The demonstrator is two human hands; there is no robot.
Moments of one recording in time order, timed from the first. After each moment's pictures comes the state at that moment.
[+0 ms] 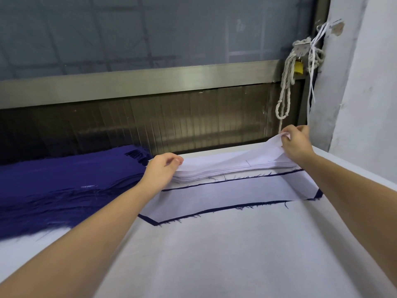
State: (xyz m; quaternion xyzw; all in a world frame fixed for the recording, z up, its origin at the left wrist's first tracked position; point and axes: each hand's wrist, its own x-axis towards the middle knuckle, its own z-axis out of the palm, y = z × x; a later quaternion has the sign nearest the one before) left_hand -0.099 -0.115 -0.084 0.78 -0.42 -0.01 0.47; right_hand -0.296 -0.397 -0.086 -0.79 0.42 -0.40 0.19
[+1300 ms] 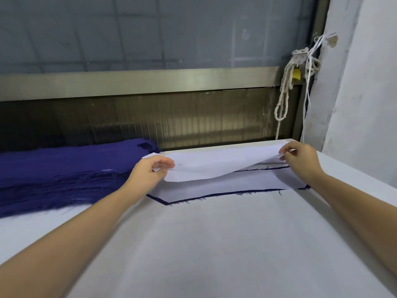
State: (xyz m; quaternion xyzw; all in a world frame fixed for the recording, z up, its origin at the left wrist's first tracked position) left_hand -0.107 -0.040 -0.088 0.74 -0.45 -0.03 0.50; right_hand -0.344 -0.329 -0.095 -0.80 0.36 -0.43 0.23
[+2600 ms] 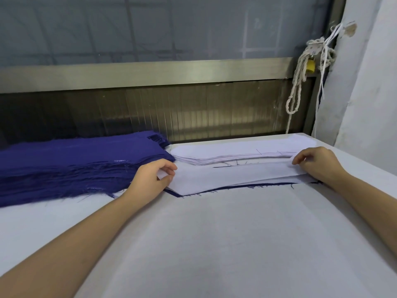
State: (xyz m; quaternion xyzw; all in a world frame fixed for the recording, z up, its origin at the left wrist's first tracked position) left_hand -0.112 -0.010 -0.106 0.78 -0.49 0.07 0.39; right_hand -0.365 -0.326 -0.107 -0.85 0.36 -0.33 0.17
